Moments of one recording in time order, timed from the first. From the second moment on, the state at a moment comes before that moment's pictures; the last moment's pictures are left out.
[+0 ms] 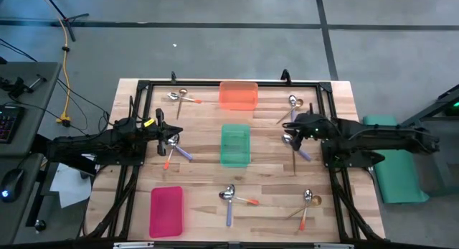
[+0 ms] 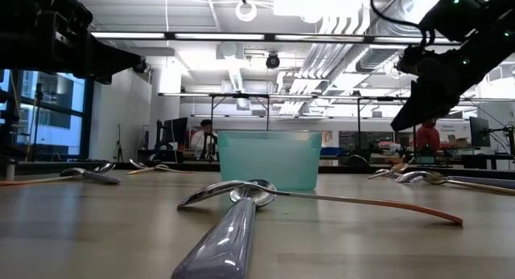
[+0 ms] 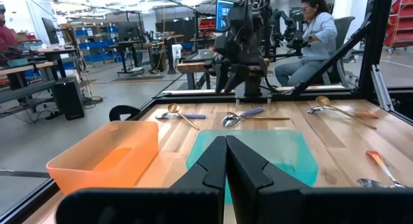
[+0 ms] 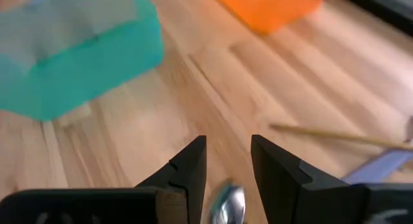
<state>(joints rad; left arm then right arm) 0.17 0.11 0.01 0.12 0.01 0.08 -0.20 0.69 0.32 -0.35 0.19 0.31</state>
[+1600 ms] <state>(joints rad) 0.17 0.11 0.01 0.07 0.01 0.08 0.11 1.22 0.51 -0.84 0.17 0.83</state>
